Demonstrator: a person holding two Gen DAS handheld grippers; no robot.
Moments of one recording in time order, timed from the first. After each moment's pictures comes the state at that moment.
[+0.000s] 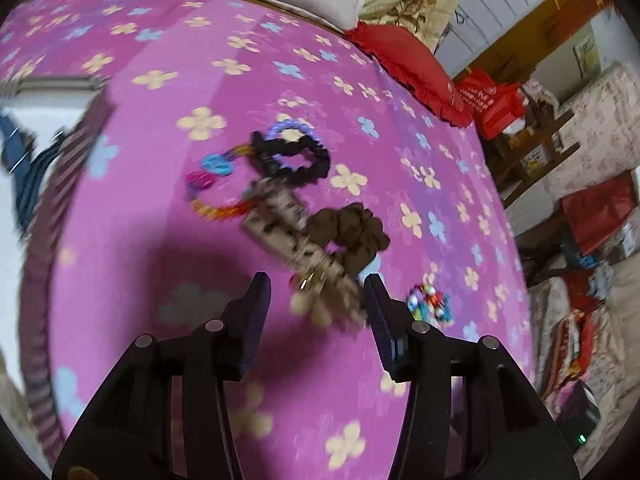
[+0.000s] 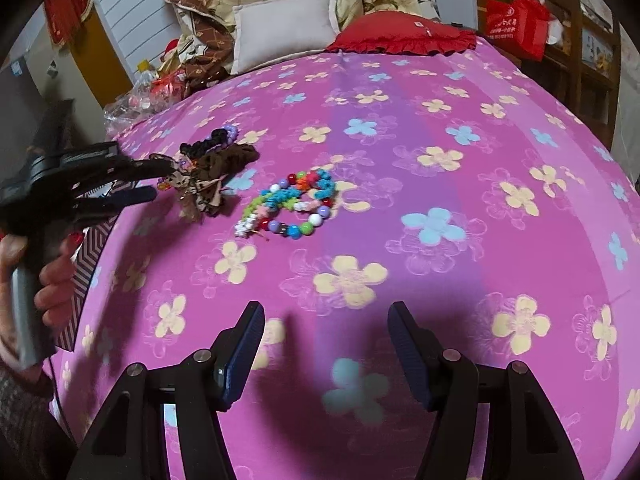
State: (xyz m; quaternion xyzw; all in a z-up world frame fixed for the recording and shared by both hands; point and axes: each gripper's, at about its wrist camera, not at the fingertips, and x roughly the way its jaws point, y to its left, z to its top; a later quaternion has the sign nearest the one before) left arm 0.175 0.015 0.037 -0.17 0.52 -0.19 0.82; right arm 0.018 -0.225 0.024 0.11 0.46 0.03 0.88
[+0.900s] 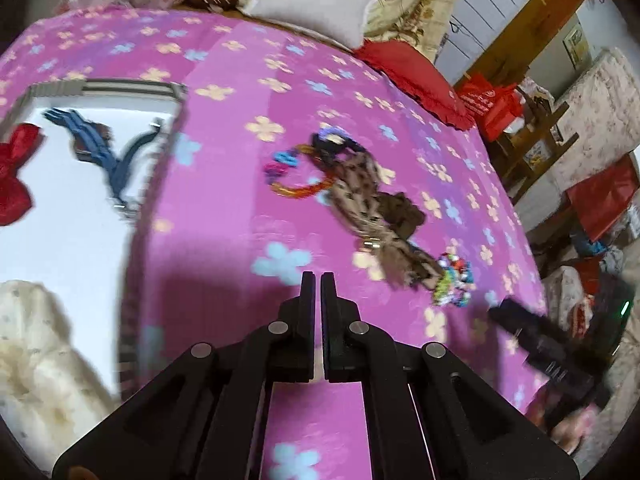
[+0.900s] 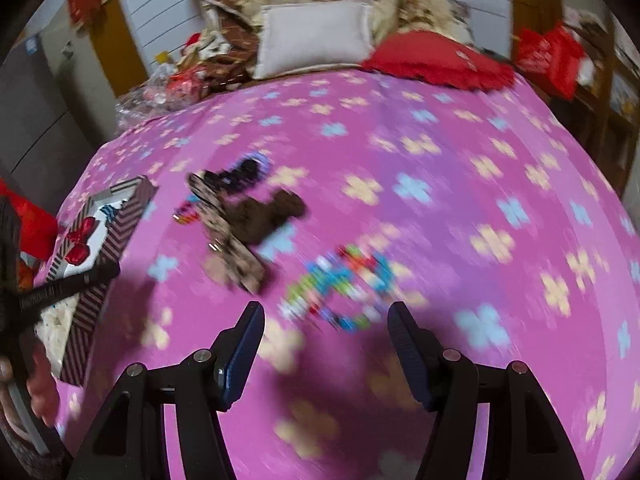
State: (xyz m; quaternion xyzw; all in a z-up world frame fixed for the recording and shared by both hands) left arm 0.119 0.085 0.049 -0.15 0.48 -0.17 0.85; right arm 0.089 -0.178 0.059 0.06 0.46 0.06 0.89
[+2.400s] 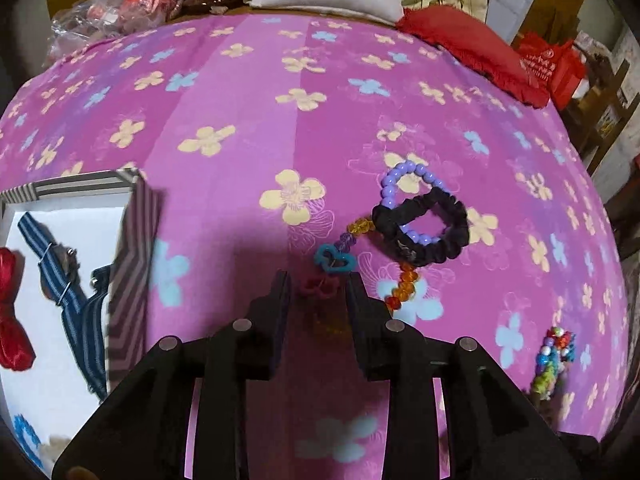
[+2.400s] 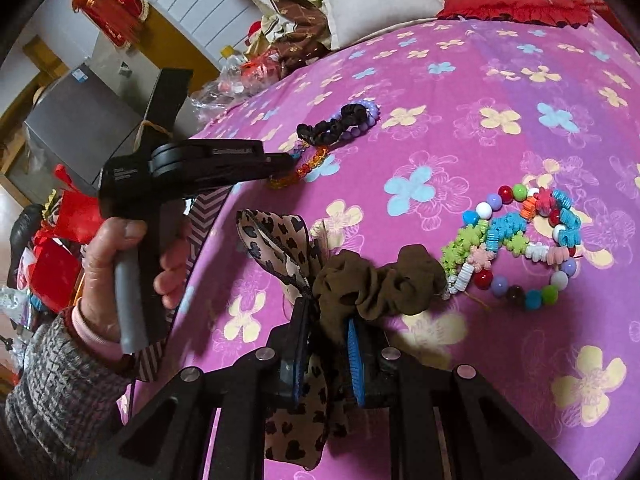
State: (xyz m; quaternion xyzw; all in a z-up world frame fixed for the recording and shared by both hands) left arm 0.245 0.041 0.018 -0.02 0.51 -0.09 0.85; right arm 0.097 -0.139 0.000 0.19 0.46 0.23 0.83
